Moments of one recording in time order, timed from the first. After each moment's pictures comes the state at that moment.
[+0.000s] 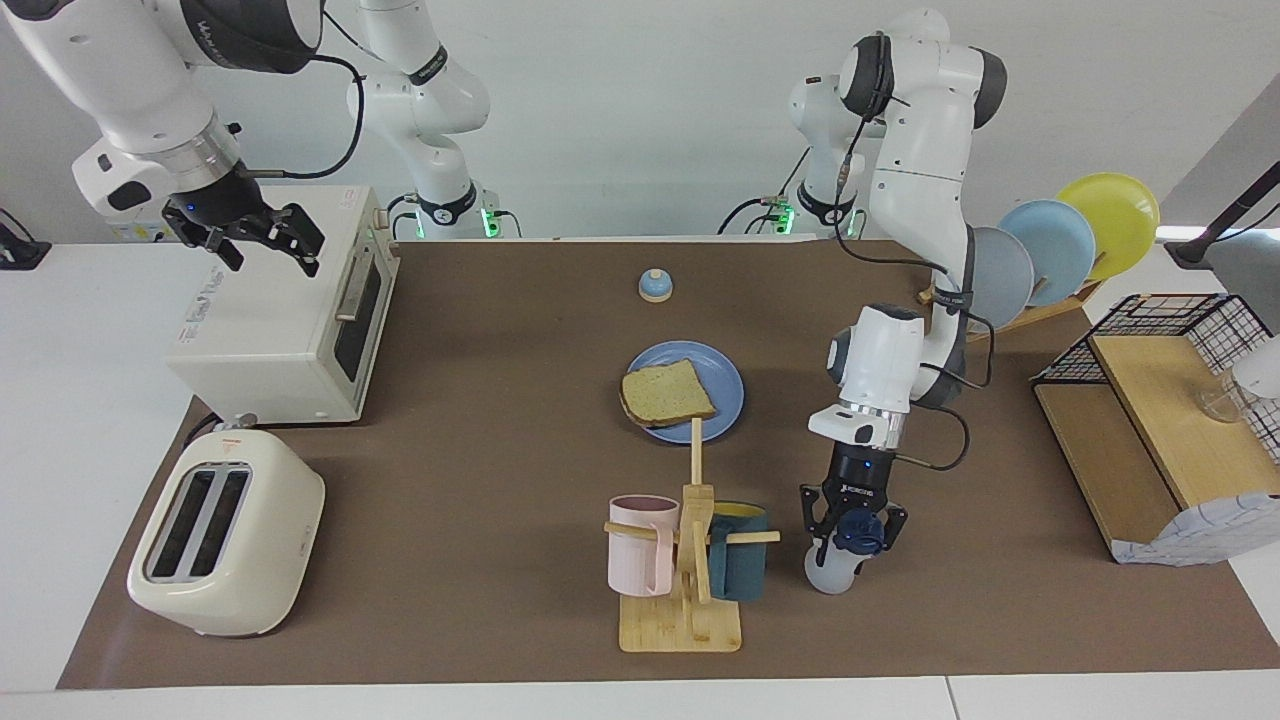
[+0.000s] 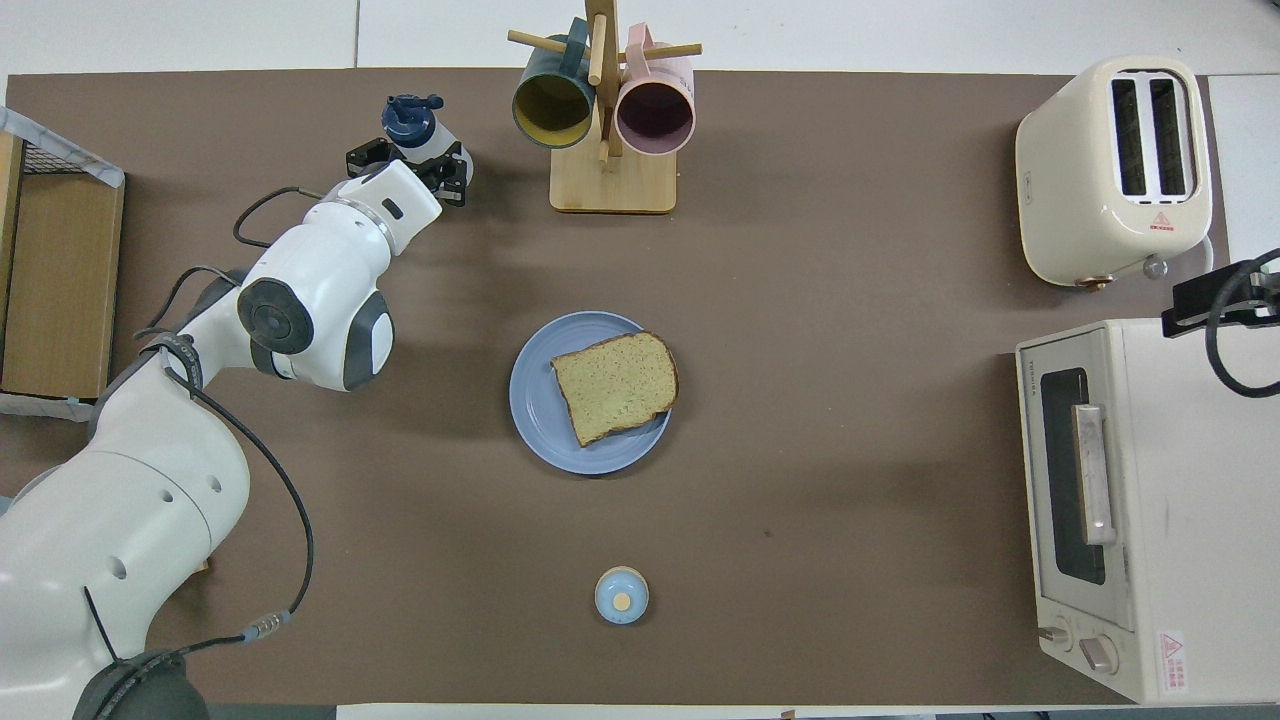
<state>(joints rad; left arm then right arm) -0.17 0.65 -0.11 -1.82 0.13 3.34 0.01 0.01 -0.01 -0.10 -1.59 -0.02 1.49 0.03</state>
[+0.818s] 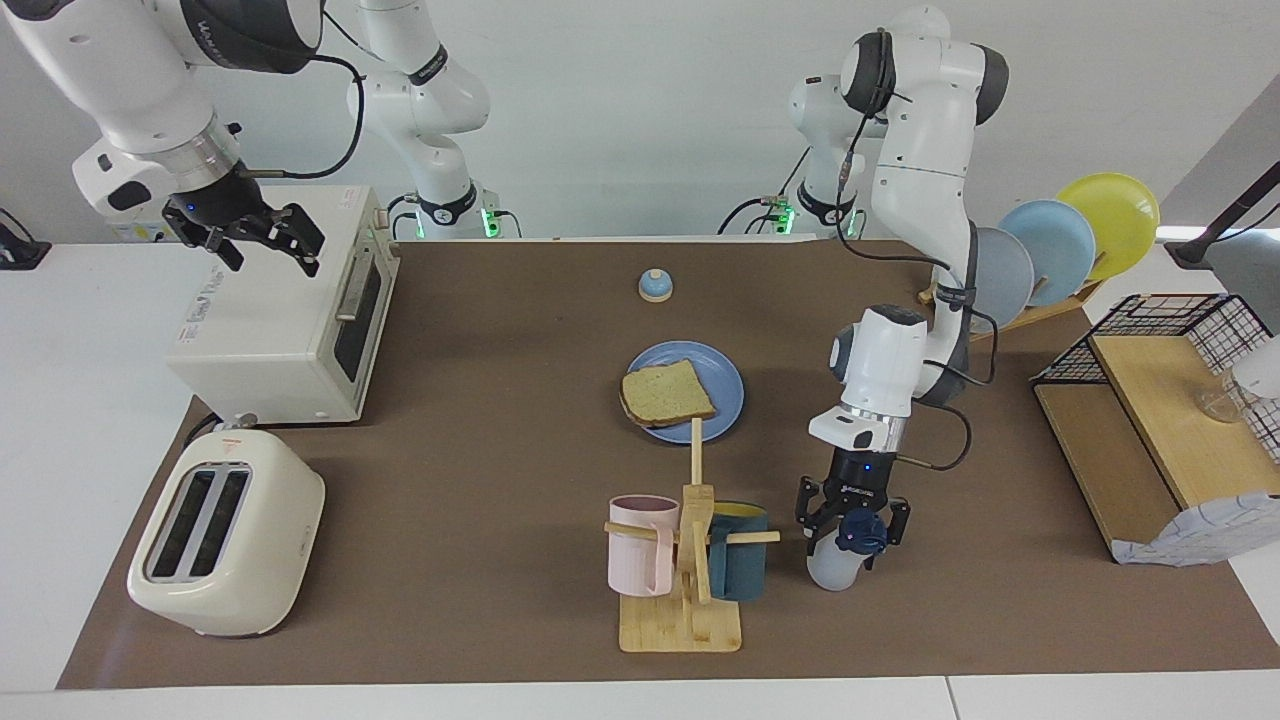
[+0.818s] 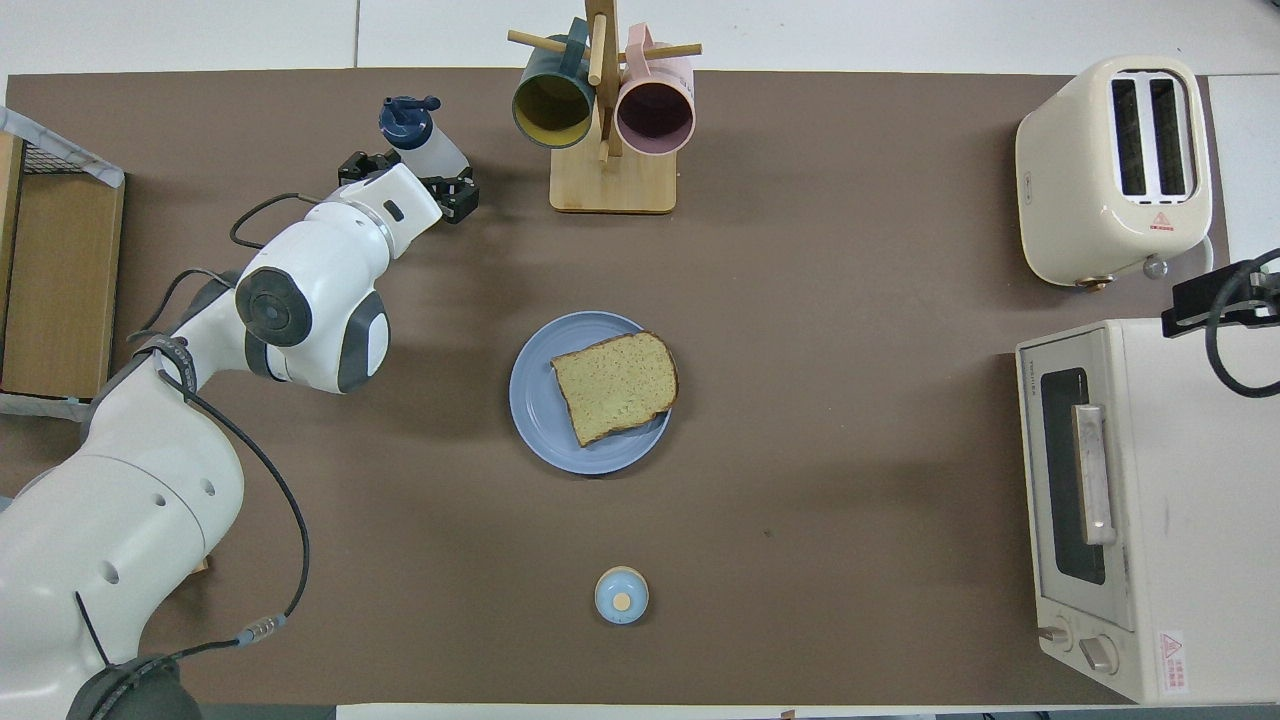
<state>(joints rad) -0.16 0.63 -0.11 -1.84 0.13 3.25 0.02 0.01 -0.01 -0.10 -1.59 -0.02 1.49 0.03</state>
